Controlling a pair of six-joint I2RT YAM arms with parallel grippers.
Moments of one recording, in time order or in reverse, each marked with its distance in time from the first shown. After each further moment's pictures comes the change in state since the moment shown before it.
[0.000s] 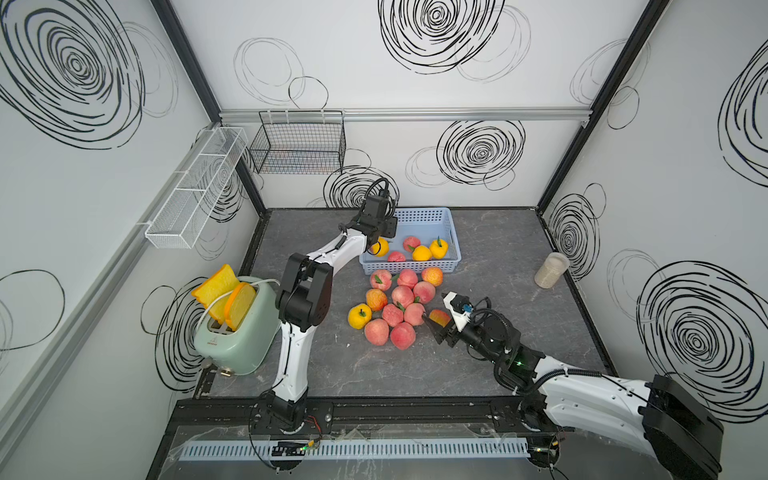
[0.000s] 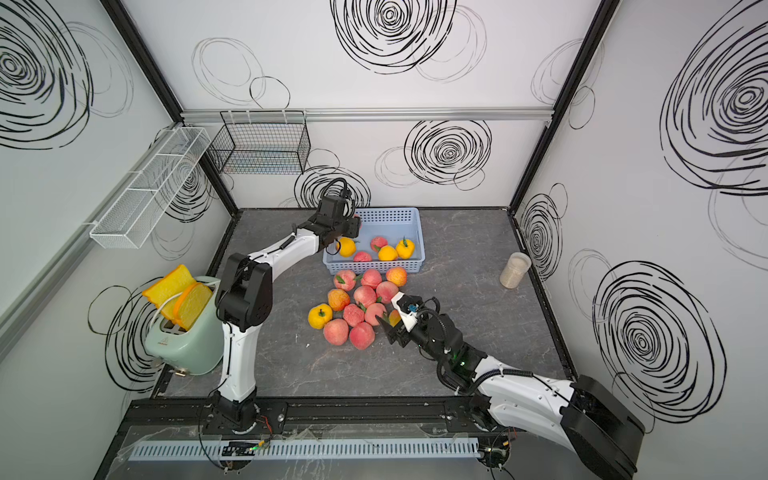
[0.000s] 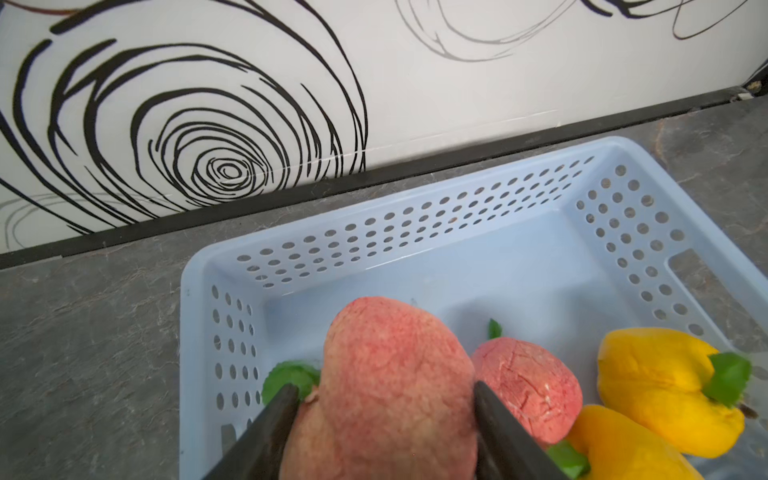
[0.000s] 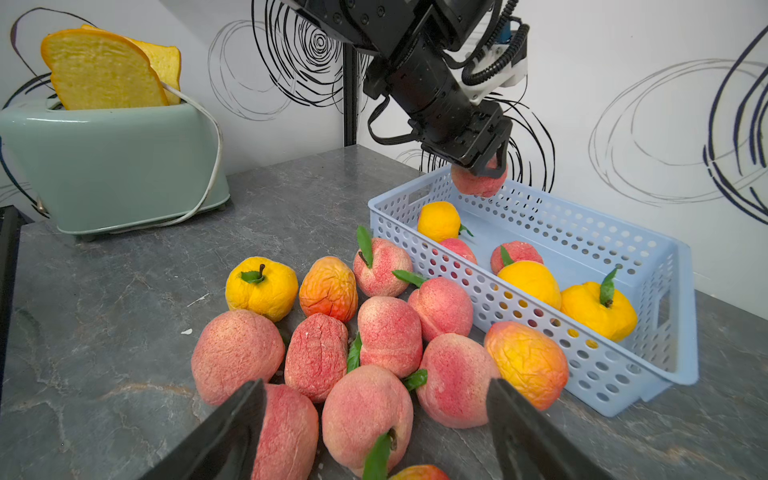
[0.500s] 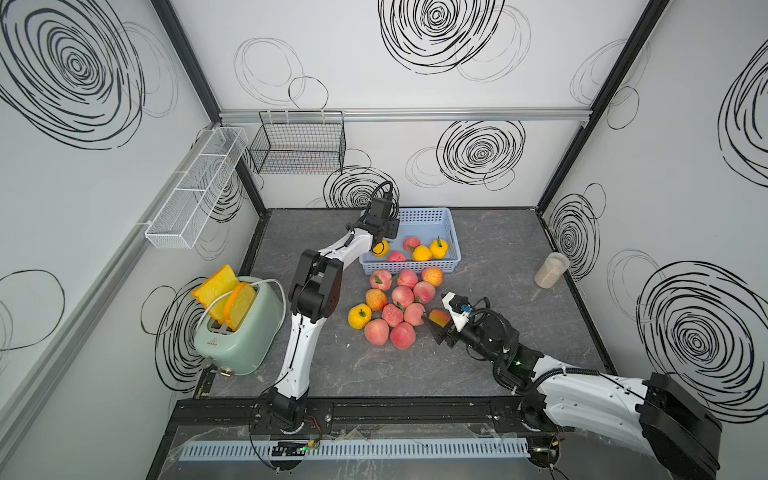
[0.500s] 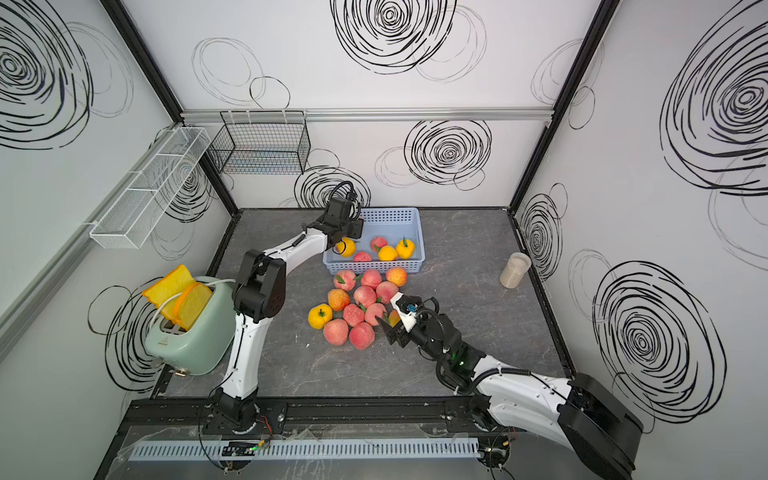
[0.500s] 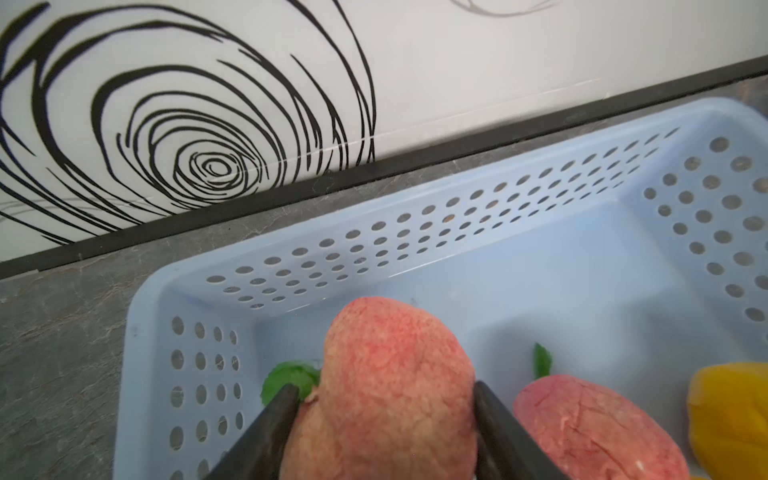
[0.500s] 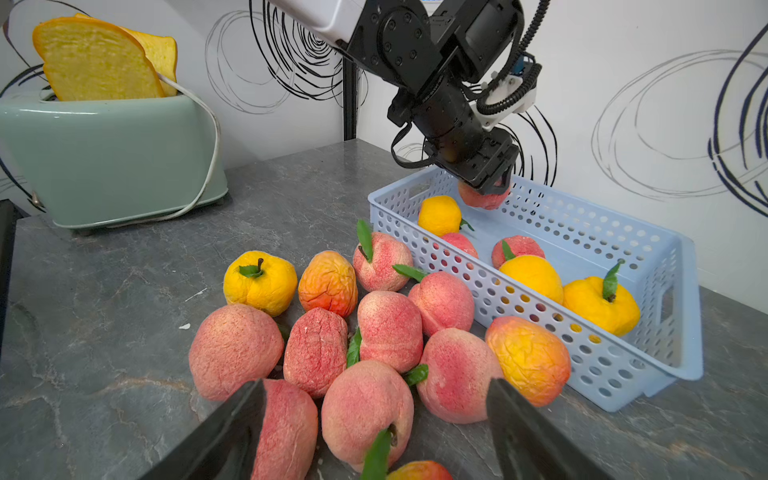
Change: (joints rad) left arm 0.000 0.139 0.105 -0.015 -0.037 0.037; right arm 0.000 0.023 0.000 0.003 0.000 0.000
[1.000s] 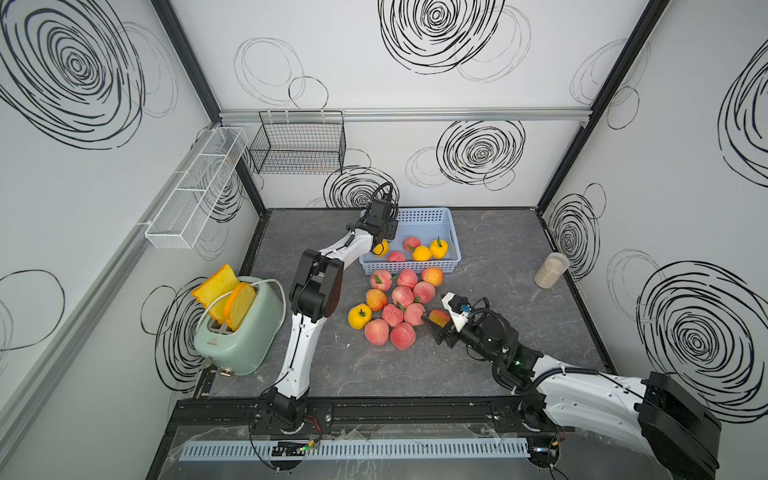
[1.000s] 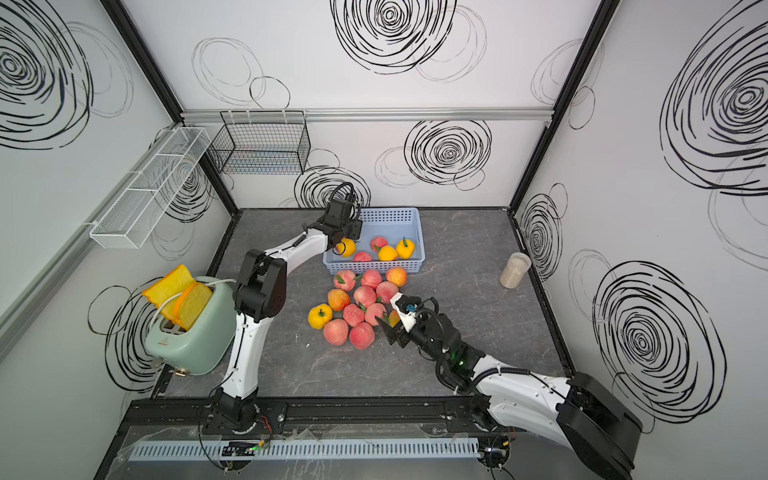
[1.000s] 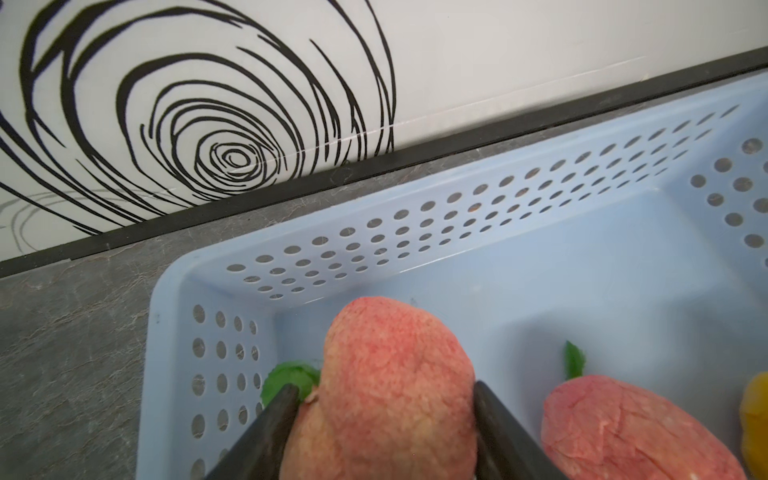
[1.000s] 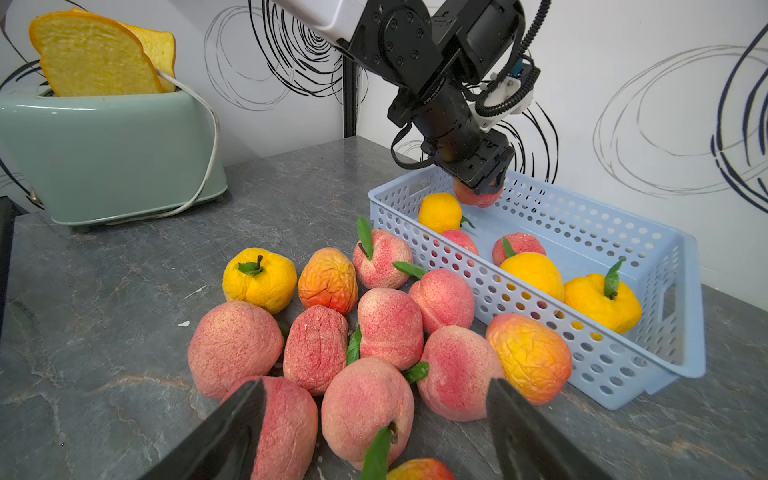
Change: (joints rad) left arm 0.000 0.003 -0.003 -0.006 -0.050 0.012; right arm 0.000 0.002 0.000 0.000 0.000 0.000
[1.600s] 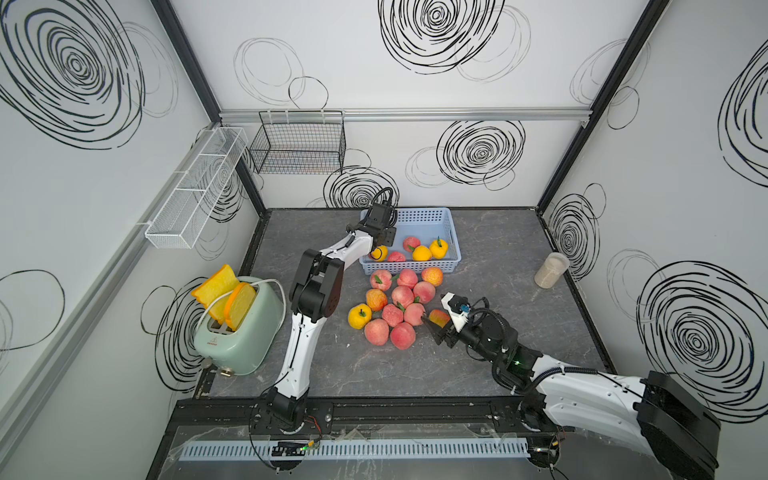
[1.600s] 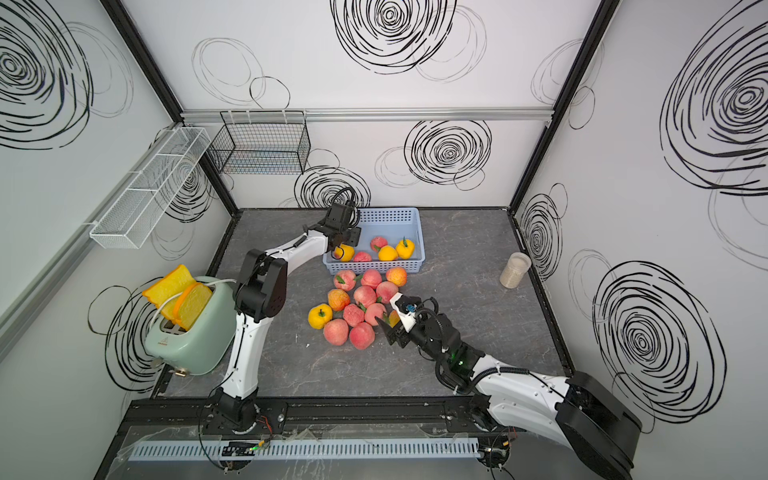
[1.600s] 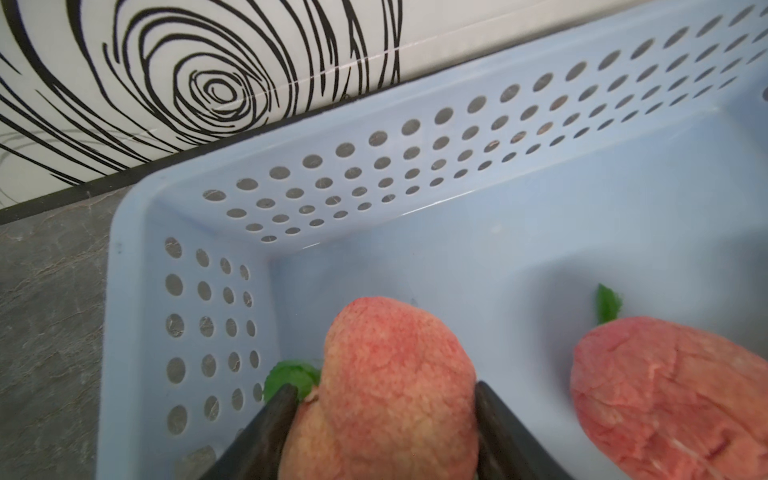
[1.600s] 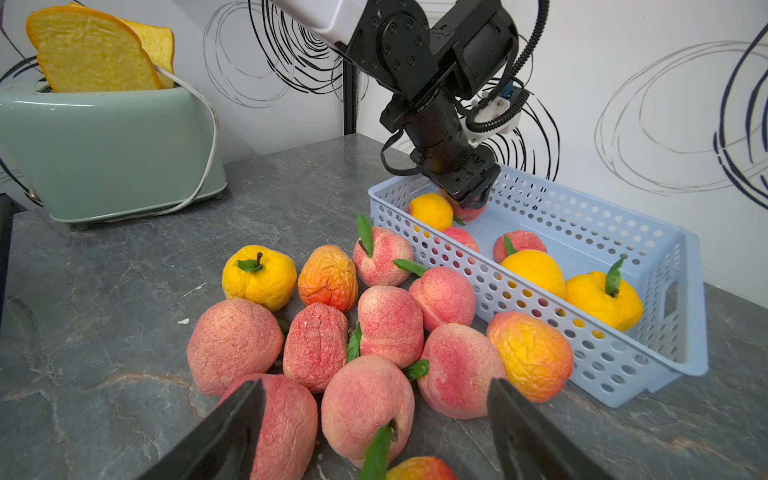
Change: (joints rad) left arm -0.003 0.000 -0.026 -0.085 -0.008 0.000; right arm 0.000 0.007 0.000 0.000 0.000 0.000
